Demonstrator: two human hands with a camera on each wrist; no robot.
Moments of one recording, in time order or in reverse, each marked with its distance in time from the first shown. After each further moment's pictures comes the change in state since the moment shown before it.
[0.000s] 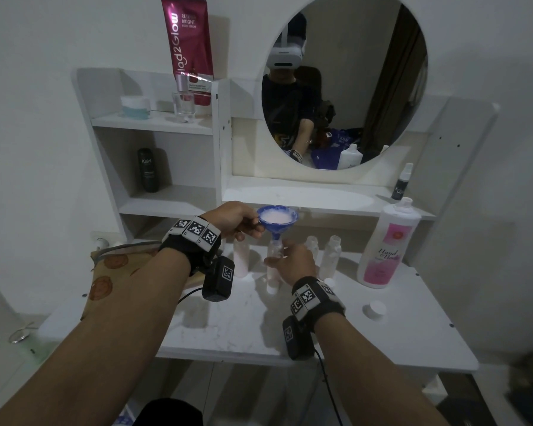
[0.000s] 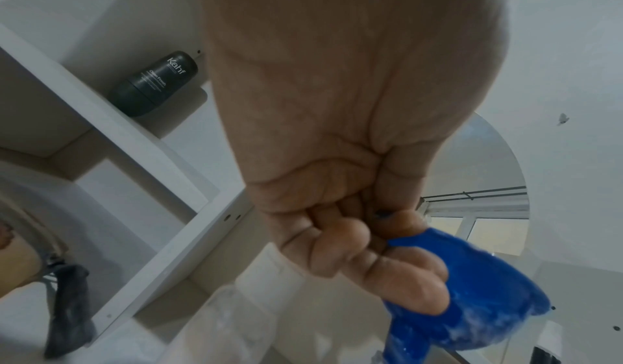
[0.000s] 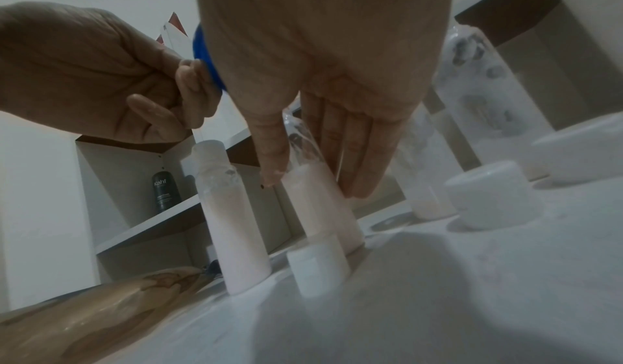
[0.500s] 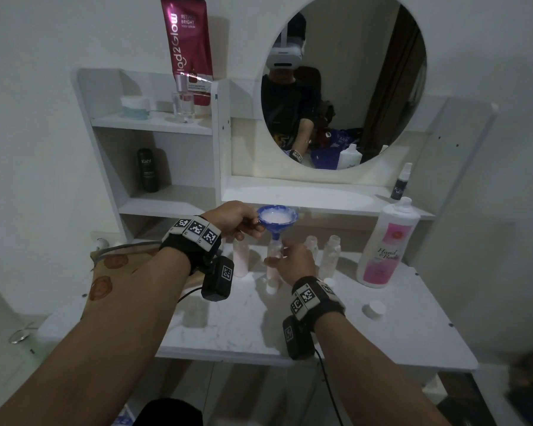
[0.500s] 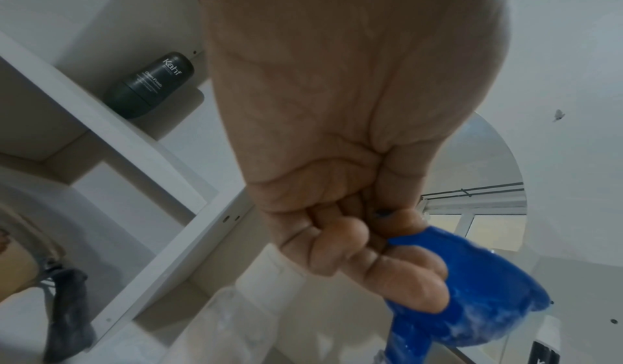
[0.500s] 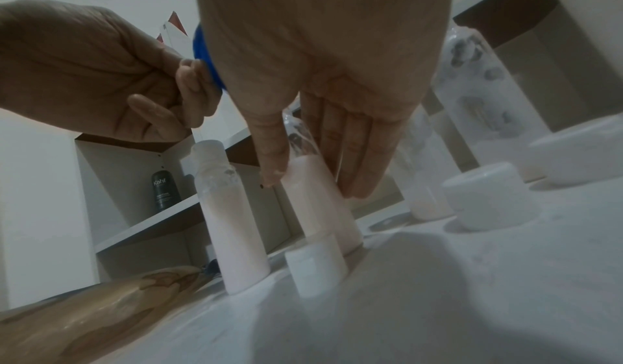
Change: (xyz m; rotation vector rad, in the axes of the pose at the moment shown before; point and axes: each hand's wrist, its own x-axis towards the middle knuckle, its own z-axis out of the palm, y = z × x) left_hand 0.001 0.000 0.001 0.036 -0.003 0.005; right_hand 0.000 0.001 0.000 -0.015 0.011 -0.010
